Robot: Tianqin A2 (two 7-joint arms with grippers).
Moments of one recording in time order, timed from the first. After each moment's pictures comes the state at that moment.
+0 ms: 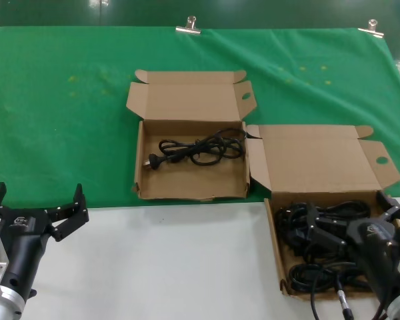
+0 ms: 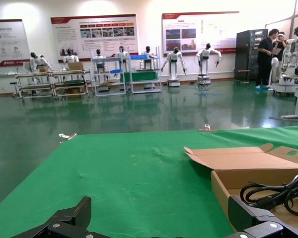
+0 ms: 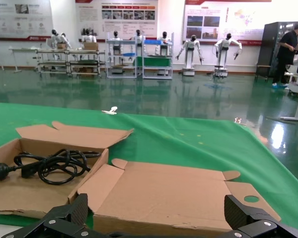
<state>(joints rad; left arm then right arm) 0.00 -0.30 1.60 -1.60 -1.80 0.00 0.00 0.04 0.29 -1.62 1.55 1.80 -0.02 -0.04</state>
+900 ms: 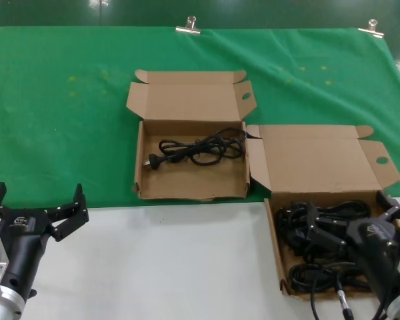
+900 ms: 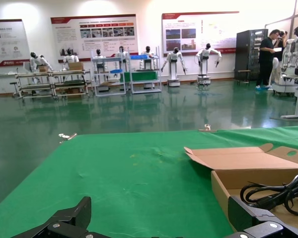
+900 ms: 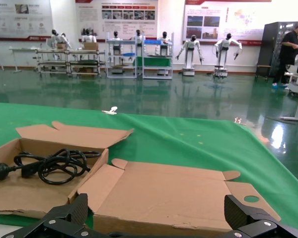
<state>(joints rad) 0.00 -0.30 1.60 -1.60 -1.80 0.00 0.00 0.04 0.29 -1.62 1.55 1.80 -0.02 -0.04</state>
